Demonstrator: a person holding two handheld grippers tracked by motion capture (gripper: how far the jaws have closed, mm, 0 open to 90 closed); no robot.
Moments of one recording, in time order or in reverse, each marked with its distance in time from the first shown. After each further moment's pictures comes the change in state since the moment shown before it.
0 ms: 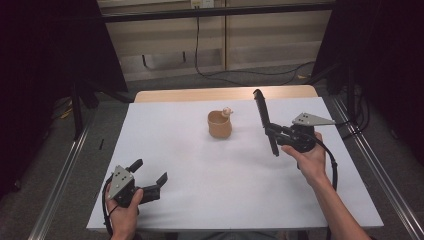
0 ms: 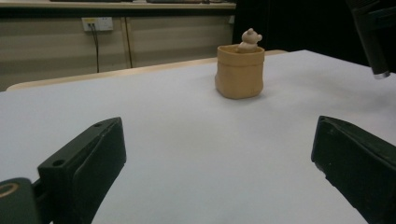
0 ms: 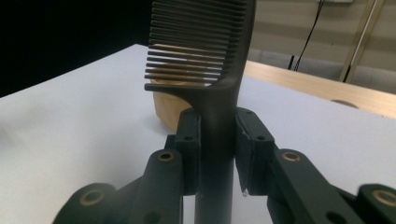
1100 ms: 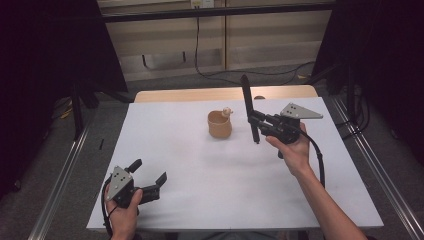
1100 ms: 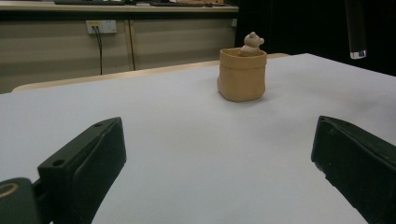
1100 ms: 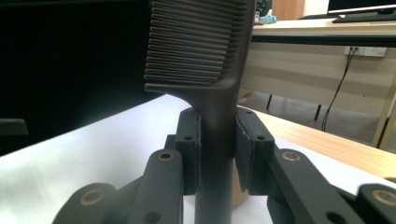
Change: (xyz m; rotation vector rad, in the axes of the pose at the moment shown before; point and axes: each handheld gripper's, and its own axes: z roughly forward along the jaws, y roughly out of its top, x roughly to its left) left arm 0.000 0.000 -0.001 -0.001 0.017 -0.002; right arm 0.024 0.030 0.031 -0.185 0.111 -0.020
